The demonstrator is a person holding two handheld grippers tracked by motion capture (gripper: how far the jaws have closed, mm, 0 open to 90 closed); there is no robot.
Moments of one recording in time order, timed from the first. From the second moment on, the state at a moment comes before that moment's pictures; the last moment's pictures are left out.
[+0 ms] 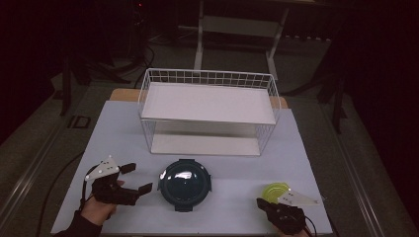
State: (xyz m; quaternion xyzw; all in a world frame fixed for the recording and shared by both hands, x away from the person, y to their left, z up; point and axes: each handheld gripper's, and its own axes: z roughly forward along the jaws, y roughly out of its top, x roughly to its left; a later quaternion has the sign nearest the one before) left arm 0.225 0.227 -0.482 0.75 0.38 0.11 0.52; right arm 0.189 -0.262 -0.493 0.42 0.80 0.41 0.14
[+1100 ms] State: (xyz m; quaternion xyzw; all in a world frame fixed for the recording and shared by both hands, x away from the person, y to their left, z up) left arm 0.220 0.219 -0.471 0.75 0.36 0.09 0.55; right arm 0.192 -0.268 -0.477 0.44 0.77 0.43 0.18
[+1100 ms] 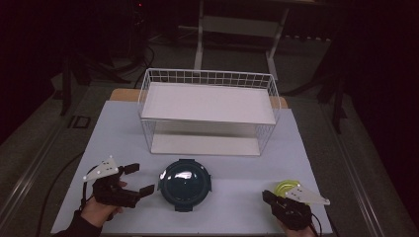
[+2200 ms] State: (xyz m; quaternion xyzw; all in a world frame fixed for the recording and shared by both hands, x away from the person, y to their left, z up) left arm 0.260 0.211 -0.482 0.74 0.43 -0.01 0.52; right arm 0.244 -0.204 -0.439 0.37 0.77 0.51 0.12
